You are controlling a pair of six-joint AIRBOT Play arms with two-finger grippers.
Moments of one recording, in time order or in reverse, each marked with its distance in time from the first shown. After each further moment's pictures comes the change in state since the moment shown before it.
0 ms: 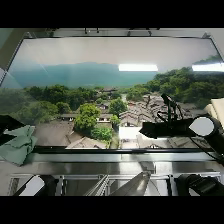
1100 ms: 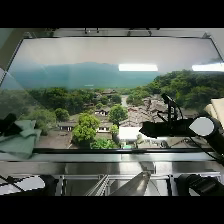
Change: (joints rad) left arm -0.119 -0.401 0.239 0.095 -0.019 -0.096; right arm 0.000 0.000 0.000 0.000 -0.009 0.000
